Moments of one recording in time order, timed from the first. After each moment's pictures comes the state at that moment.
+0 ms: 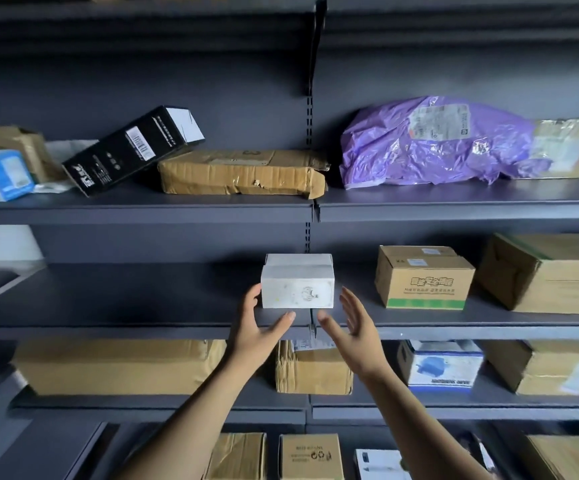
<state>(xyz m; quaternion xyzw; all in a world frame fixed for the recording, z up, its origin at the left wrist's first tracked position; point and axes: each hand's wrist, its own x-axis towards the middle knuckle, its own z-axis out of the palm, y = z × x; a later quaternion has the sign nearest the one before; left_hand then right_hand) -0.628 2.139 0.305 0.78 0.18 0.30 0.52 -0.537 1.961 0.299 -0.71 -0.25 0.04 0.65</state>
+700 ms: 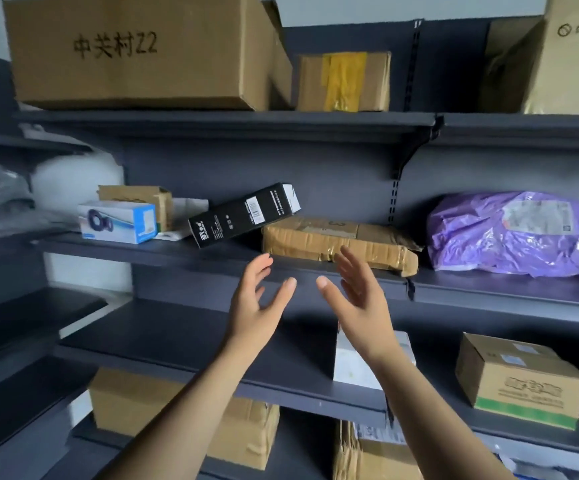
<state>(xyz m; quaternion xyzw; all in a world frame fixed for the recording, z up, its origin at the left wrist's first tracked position) -0.708 2.238 0.457 0.69 0.08 0.51 0.51 -0.612 2.099 0.472 -0.58 -0.45 -0.03 0.68</state>
